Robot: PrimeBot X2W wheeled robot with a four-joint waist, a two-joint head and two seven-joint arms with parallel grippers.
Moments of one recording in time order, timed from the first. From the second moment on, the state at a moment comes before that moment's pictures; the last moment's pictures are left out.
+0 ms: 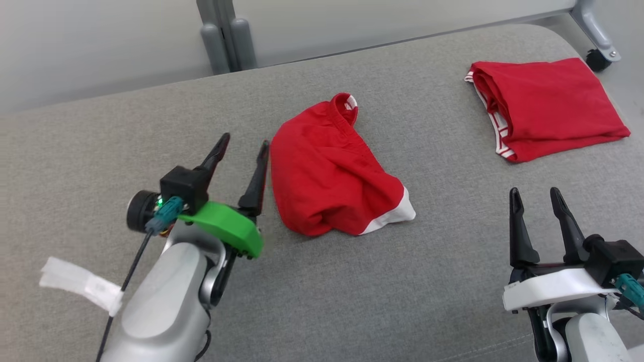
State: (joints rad) left arm -0.54 0.13 -0.48 0.53 -0.45 -0.04 -0.26; right arm -0.07 -0.06 -0.05 0.10 0.20 0.13 -0.26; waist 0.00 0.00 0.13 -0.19
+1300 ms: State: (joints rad) left arm -0.01 0.12 -0.02 0.19 -0.29 -0.08 -0.26; right arm 0.02 -0.10 -0.02 0.09 0.20 0.13 -0.26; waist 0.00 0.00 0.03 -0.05
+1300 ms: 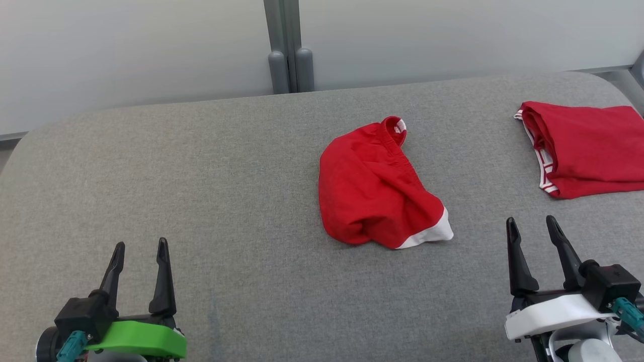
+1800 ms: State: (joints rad) left arm -0.01 0.10 0.01 0.20 -0.25 -0.11 -0.26; right arm 0.02 -0.10 -0.01 0.11 0.22 0.13 -0.26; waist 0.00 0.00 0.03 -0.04
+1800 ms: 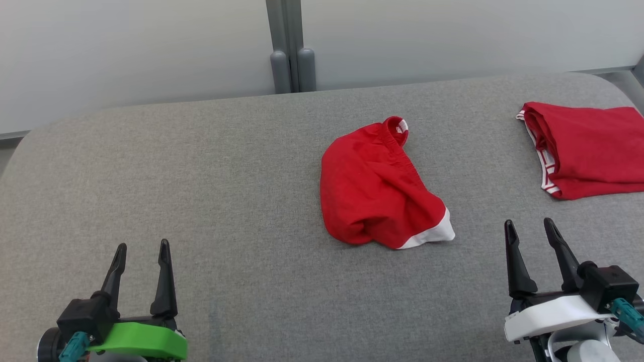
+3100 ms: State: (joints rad) left arm -0.01 0.08 0.04 0.21 -0.23 -0.13 -0.26; right arm 0.02 -0.10 0.00 0.12 0.22 0.13 -0.26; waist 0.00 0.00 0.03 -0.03
